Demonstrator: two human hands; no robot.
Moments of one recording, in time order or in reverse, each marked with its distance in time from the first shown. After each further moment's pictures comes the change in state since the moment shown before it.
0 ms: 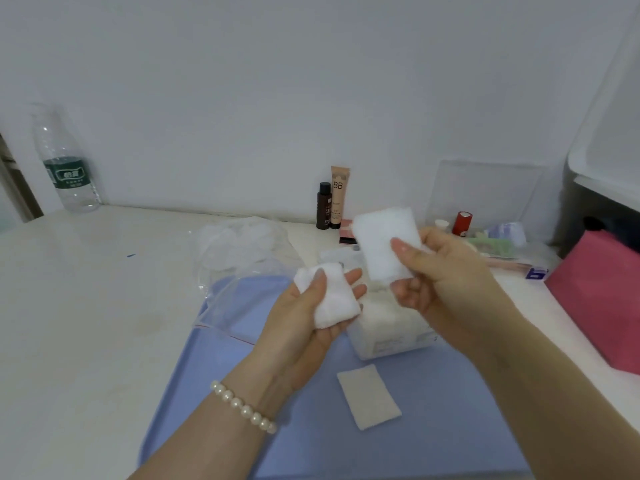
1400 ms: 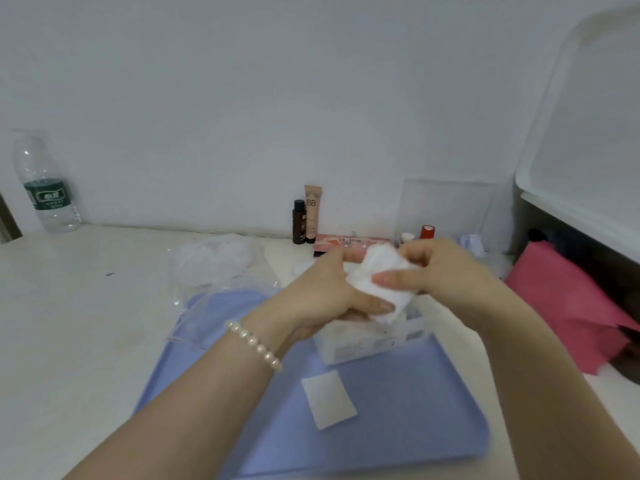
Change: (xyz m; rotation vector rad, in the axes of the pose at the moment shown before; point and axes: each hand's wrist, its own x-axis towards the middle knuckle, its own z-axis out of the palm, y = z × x) left_hand 0.009 0.018 0.077 0.808 -0.206 -0.019; right_hand -0.002 -0.043 -0.047 -0.740 -0.044 -0.063
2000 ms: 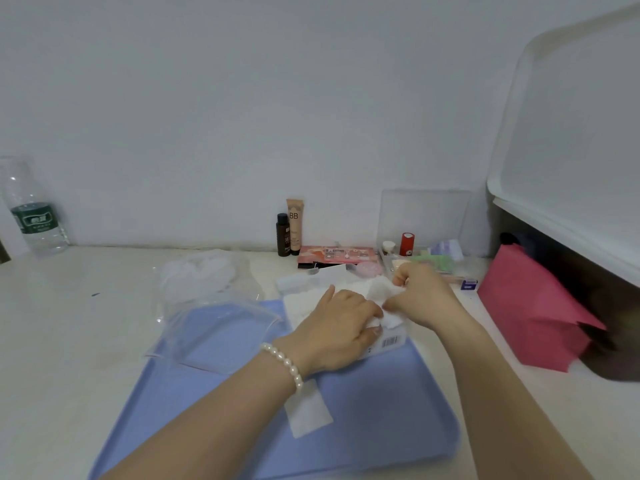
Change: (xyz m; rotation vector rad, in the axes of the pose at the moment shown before) left_hand 0.044 -0.060 0.027 1.245 -0.139 0.352; right_hand 0.035 0.064 -0.015 -0.492 0.184 0.144
